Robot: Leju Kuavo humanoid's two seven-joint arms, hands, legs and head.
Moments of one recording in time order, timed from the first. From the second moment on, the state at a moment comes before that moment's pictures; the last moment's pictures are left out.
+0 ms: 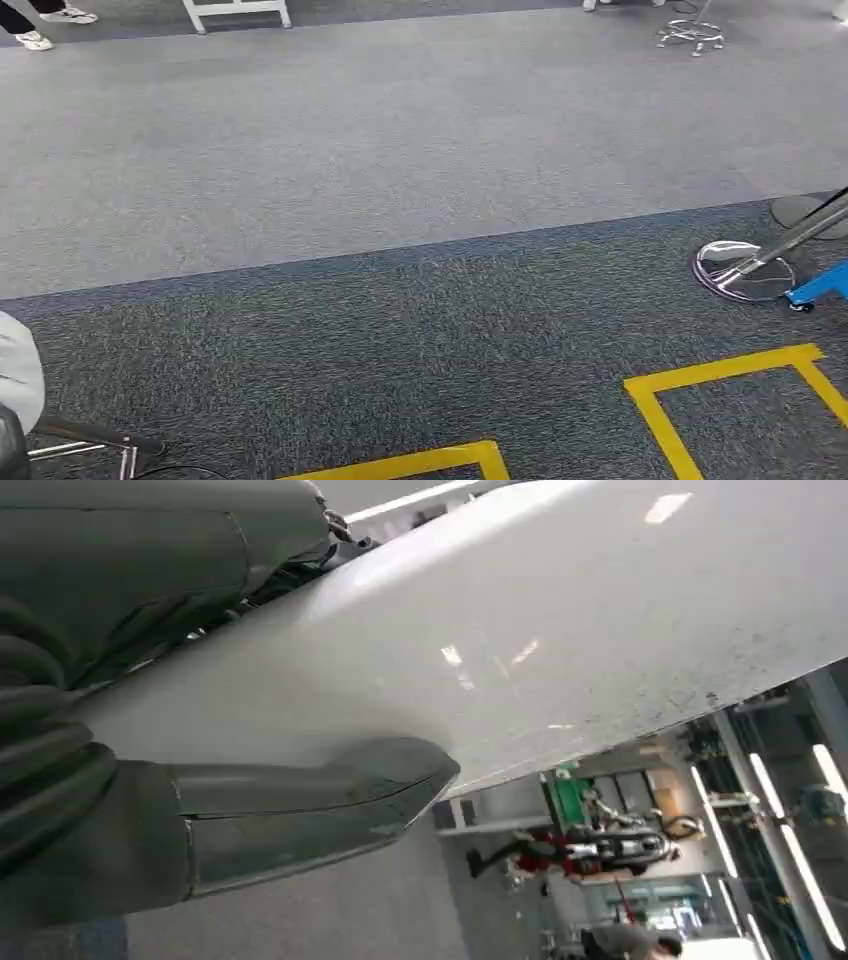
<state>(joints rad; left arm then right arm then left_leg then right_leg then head) 0.49 -0.32 0.26 -2.06 -0.15 0.16 -0.70 0.02 0.10 -0.41 -0.19 0.54 -0.16 -0.32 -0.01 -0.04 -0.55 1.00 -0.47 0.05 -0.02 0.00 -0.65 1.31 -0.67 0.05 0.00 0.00</state>
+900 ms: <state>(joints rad) 0.50 -0.31 0.24 -2.21 -0.21 0.54 -0.70 0.01 0.10 -0.41 -0.19 0.64 -0.17 -0.31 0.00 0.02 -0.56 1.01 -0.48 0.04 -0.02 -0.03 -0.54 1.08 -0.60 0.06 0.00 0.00</state>
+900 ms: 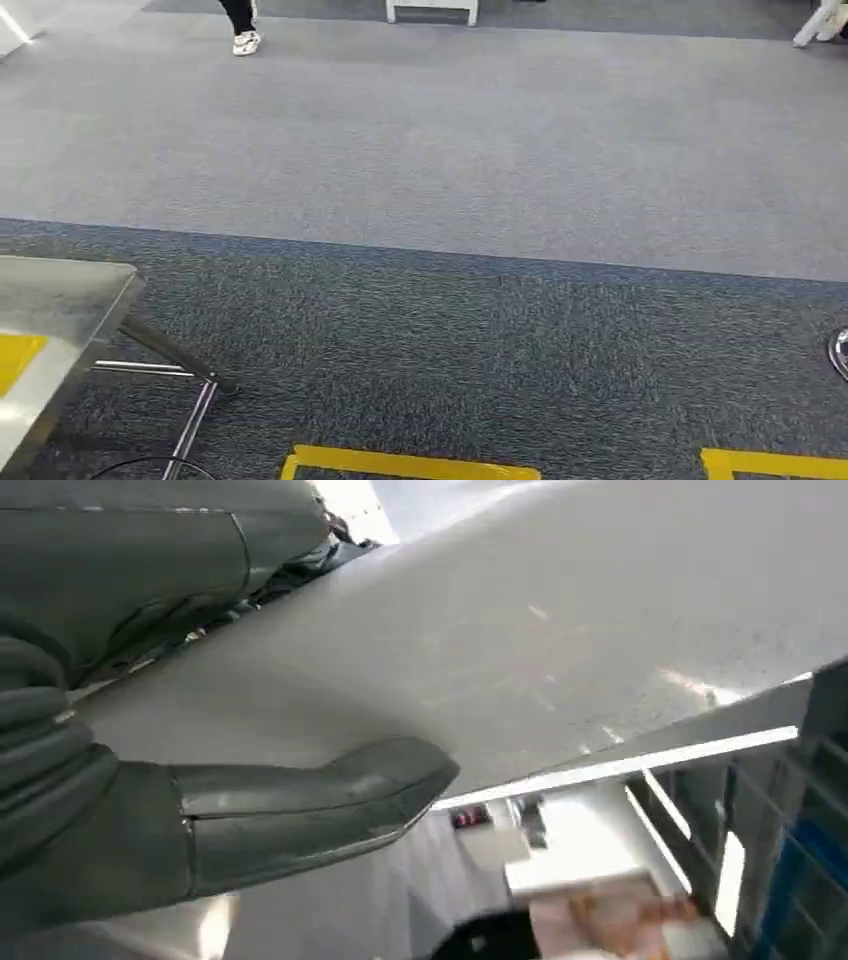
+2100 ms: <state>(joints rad) 0.50 -0.35 0.20 -2.29 -0.47 0.70 -0.70 0.02 0.15 -0.41 -0.19 0.73 -0.27 -0.28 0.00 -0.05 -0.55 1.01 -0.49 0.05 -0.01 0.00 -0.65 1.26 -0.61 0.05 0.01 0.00</state>
